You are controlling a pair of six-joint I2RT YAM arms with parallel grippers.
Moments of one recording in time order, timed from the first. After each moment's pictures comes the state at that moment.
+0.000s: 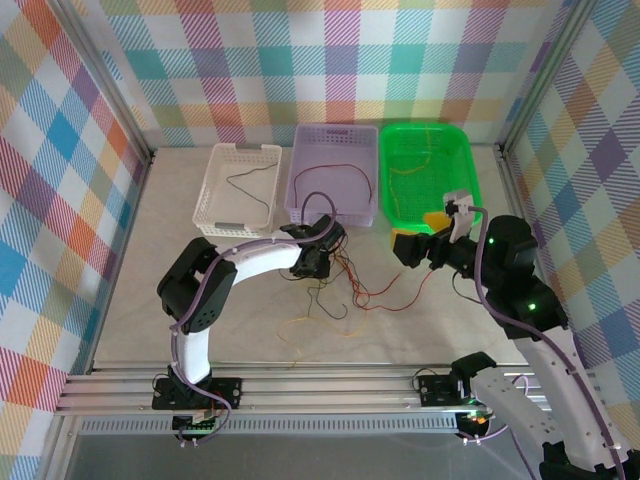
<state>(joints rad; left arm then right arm) -0.78 1.91 1.29 -0.66 -0.20 -0.65 0.35 0.70 0.96 -0.51 -0.39 0.26</state>
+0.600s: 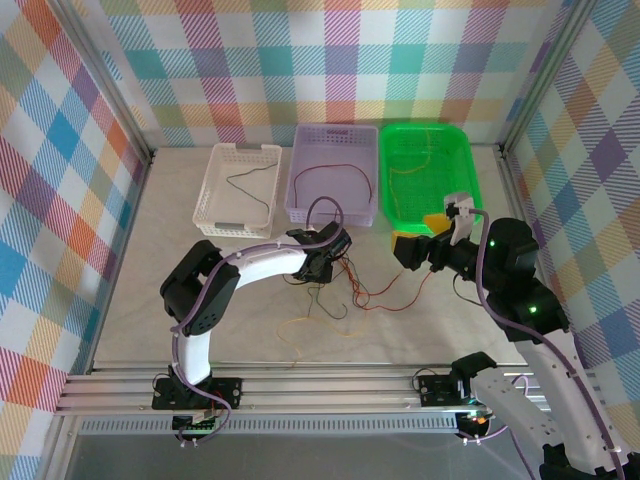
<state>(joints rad) -0.82 1.92 1.29 -0.69 -0.28 -0.65 0.35 0.69 0.96 -0.51 -0.40 0.26</state>
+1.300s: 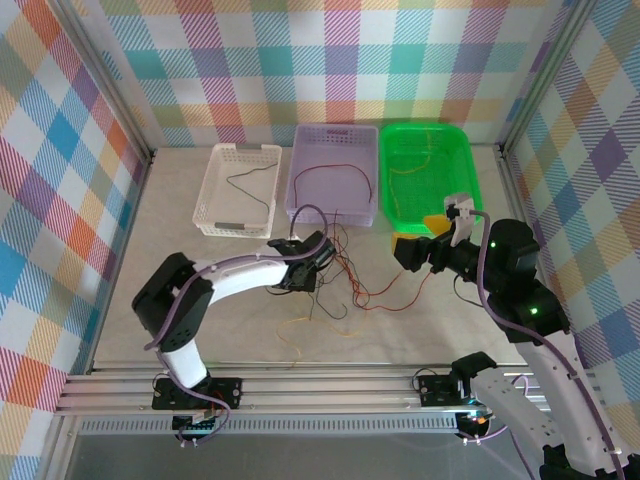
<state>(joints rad) -0.82 1.71 1.11 -0.71 -0.33 -0.65 0.35 0.69 0.96 -0.52 -0.41 0.26</state>
